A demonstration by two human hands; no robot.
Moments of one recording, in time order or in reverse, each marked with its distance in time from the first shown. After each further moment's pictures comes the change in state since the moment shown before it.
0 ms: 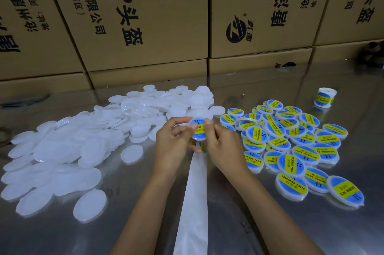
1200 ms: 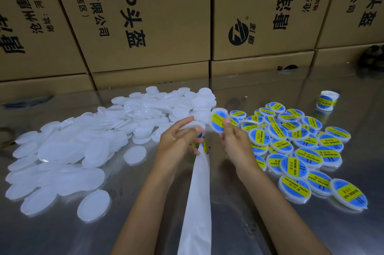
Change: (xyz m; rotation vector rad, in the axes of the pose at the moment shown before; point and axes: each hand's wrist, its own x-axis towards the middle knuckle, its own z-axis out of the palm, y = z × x) left_hand 0.009 -0.005 -0.009 -0.035 -0.093 -0.127; right_hand 0.013 0.009 -0.008 0.388 -0.006 0.385
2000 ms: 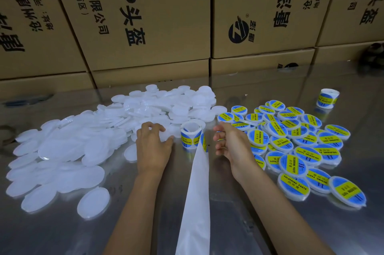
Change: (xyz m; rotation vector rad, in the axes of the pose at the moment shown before) left_hand 0.041 -0.048 -0.051 1.011 0.417 0.285; right_hand -0.007 -0.012 0.001 0.339 -0.054 0.326
